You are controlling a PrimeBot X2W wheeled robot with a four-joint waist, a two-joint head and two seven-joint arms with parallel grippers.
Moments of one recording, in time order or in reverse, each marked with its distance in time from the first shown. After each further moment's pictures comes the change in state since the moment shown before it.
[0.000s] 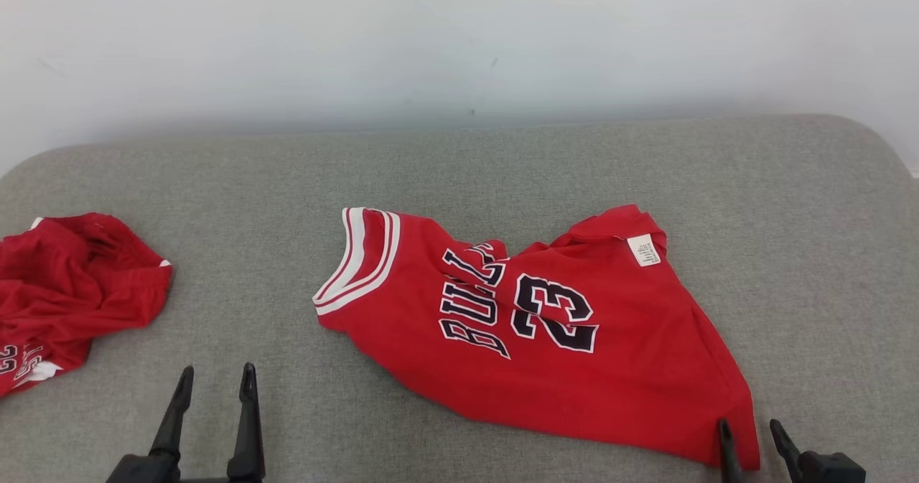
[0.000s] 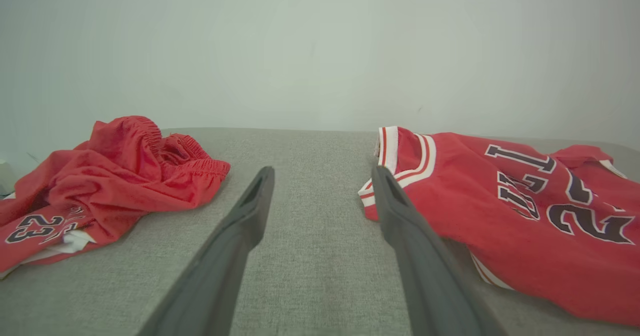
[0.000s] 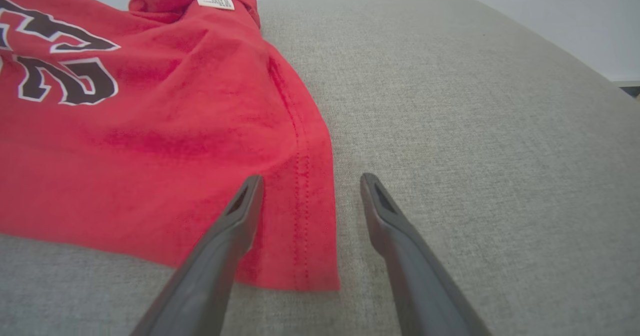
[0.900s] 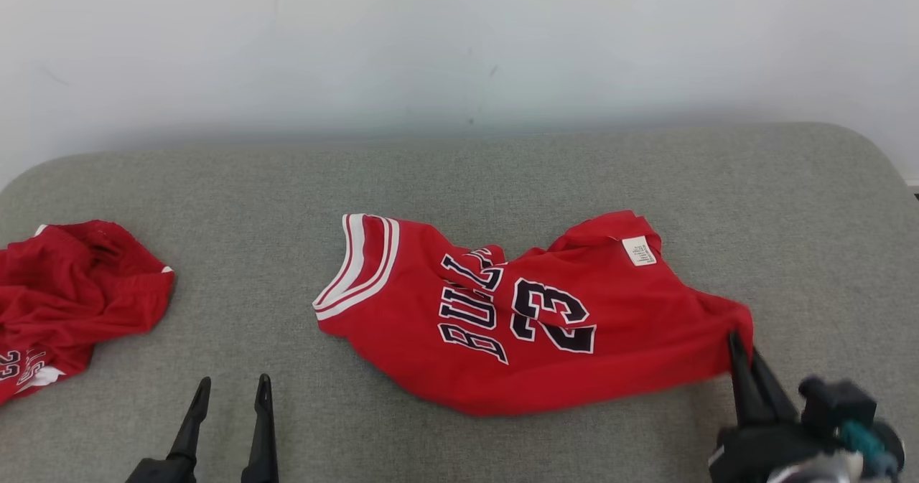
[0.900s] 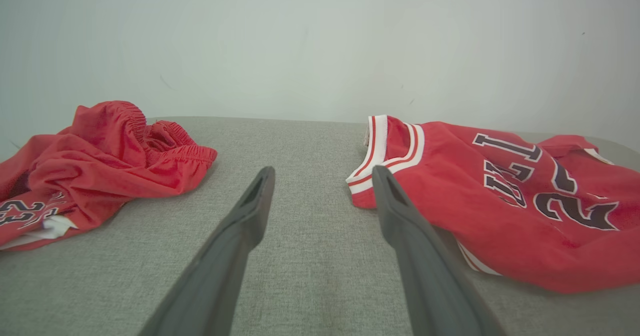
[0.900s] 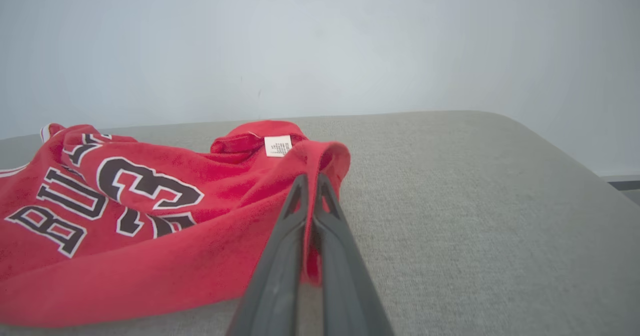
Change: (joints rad) left arm 0.004 -0.039 0.017 0.061 0.027 -0.037 0.000; right arm -0.069 -0.063 0.120 -0.156 0.104 0.000 0.013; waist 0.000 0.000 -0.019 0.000
